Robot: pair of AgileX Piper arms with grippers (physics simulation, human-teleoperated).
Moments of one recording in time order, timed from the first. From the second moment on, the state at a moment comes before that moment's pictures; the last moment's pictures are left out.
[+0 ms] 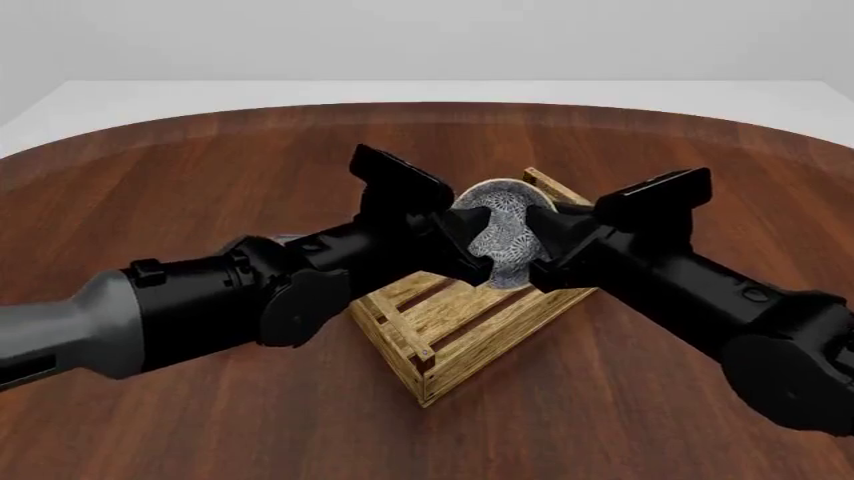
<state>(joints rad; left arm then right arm) -0.81 1.55 -1.03 -0.19 0.04 0.54 1.14 -0.66 -0.19 0.07</state>
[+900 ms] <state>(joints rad) -0.62 1.58 -1.12 -0.05 0.11 0.59 1.11 -0.67 -0.17 0.09</state>
